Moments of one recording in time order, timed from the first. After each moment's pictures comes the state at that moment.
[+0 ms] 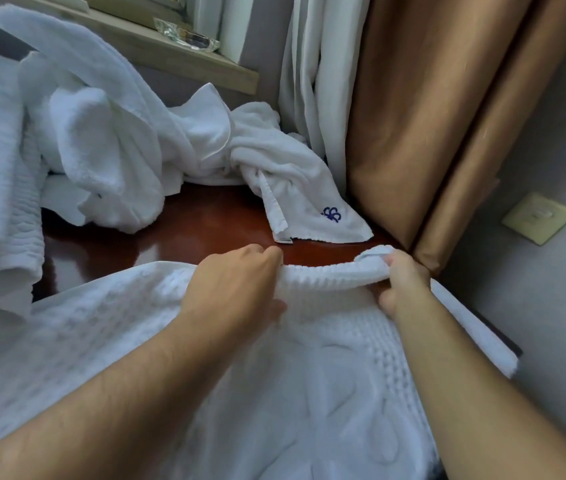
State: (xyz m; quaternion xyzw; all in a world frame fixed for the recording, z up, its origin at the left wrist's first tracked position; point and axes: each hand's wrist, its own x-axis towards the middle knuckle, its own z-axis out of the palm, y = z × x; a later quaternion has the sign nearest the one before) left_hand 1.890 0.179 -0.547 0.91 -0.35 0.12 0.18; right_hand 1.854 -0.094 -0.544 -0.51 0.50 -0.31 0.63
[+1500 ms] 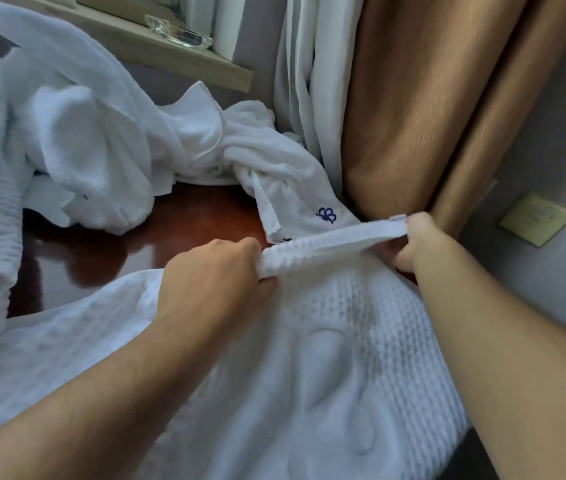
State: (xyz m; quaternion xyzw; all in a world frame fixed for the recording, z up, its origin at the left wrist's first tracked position) left_hand 1.891 0.182 -0.548 0.91 -0.27 0.23 0.22; right_hand 1.894 -0.154 -0.491 -0.49 0.44 -0.30 0.69
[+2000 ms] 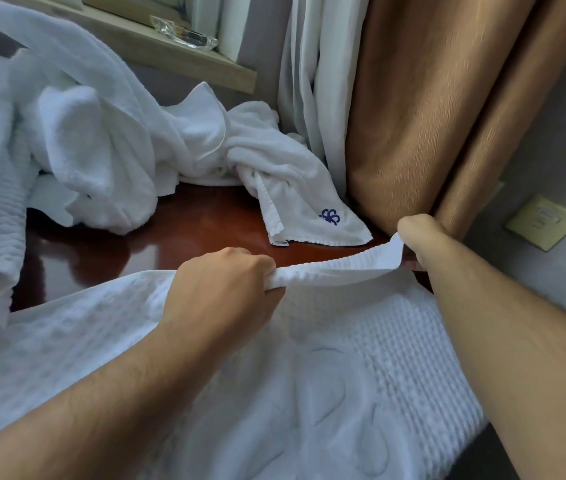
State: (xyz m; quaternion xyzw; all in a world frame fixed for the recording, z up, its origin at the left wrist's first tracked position) left_hand 1.884 0.180 -0.550 0.89 -0.32 0.21 0.24; right_hand 1.892 -0.151 -0.482 -0.76 0.53 -0.15 0.36
